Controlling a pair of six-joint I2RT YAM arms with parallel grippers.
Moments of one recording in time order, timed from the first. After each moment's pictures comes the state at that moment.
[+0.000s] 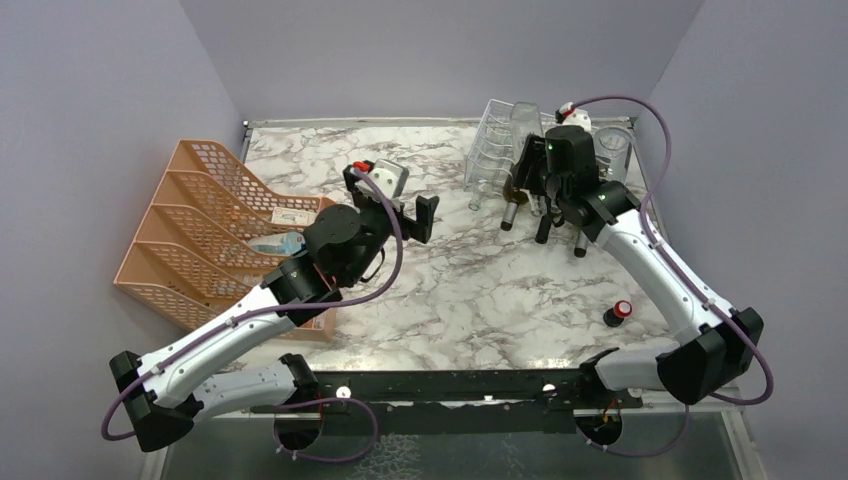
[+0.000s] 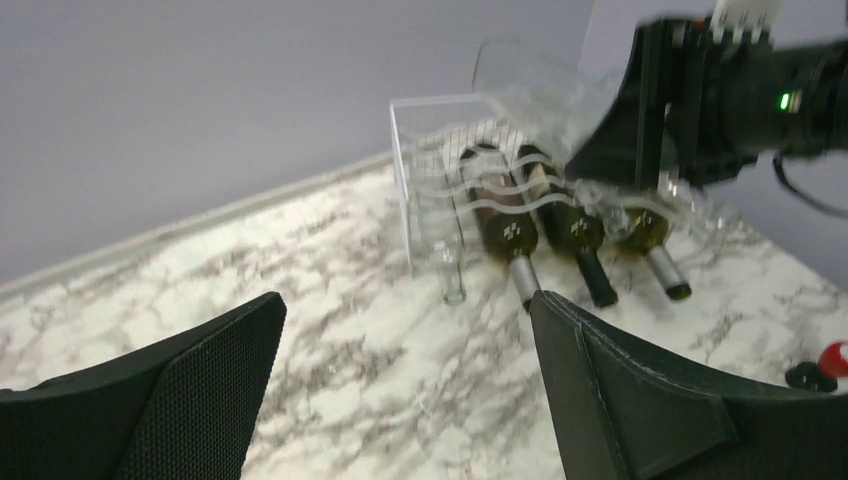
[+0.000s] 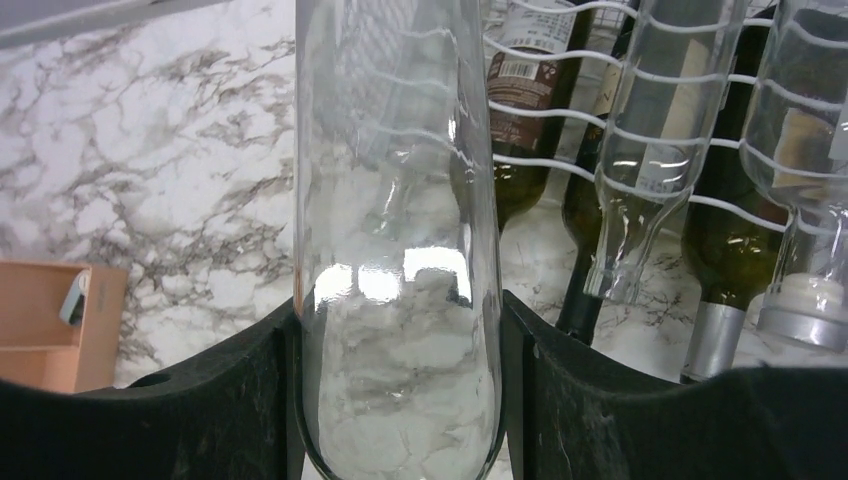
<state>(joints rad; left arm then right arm) -0.94 0.96 1.01 0.03 -0.40 0.02 0.48 1.30 1.30 -0.51 0.35 0.42</state>
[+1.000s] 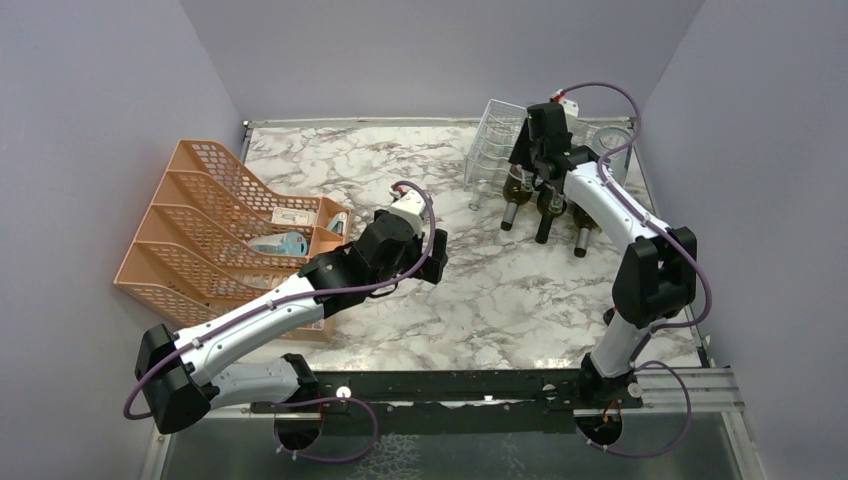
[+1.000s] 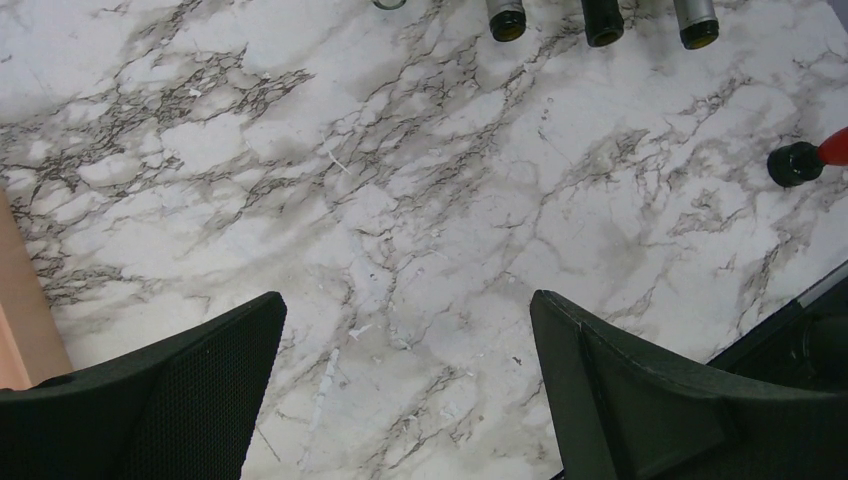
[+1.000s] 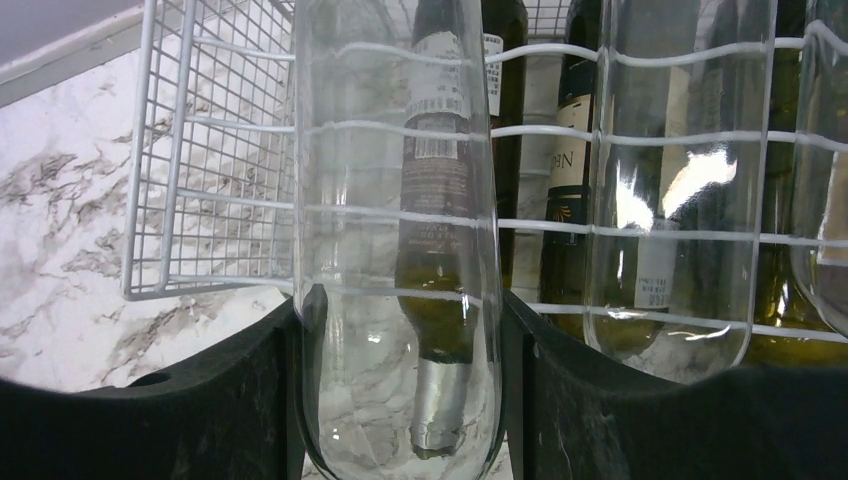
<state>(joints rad) -0.94 1.11 0.94 -0.36 -0.28 -0.39 0.31 1.74 1.50 -0.41 0.37 0.50</state>
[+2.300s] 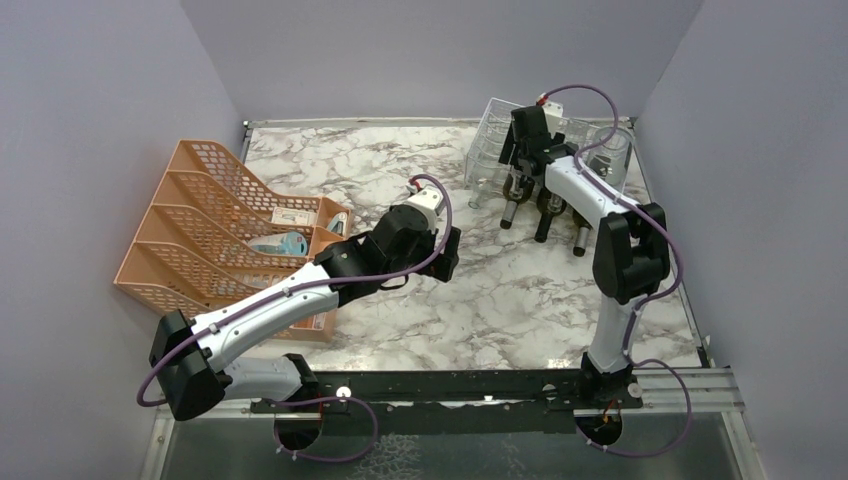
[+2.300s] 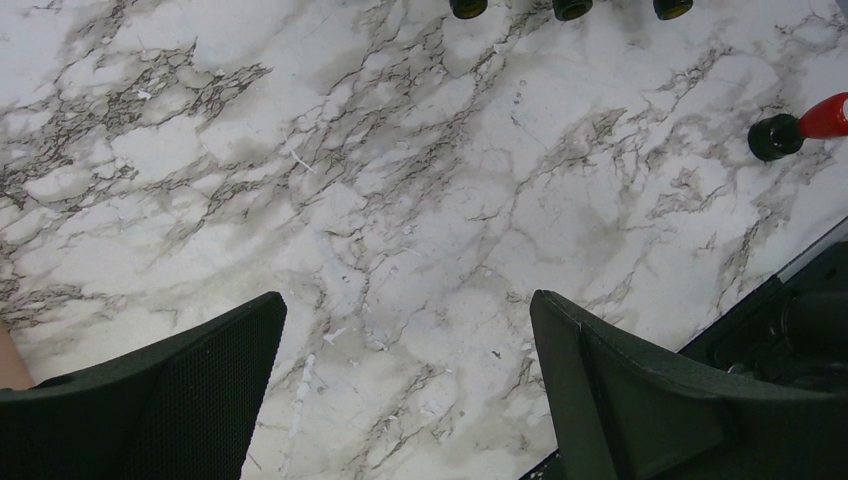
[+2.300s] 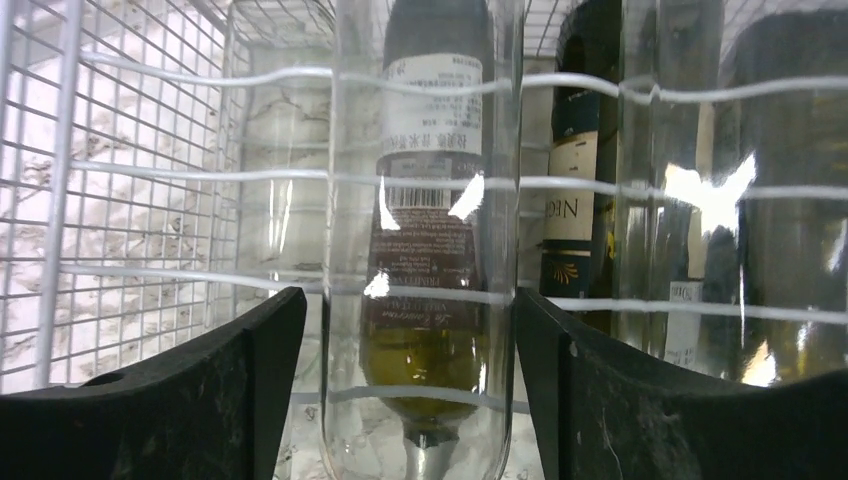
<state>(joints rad) -0.94 1.22 1.03 -0.39 -0.20 -0.39 0.32 1.94 1.57 -0.34 0.49 0.45</state>
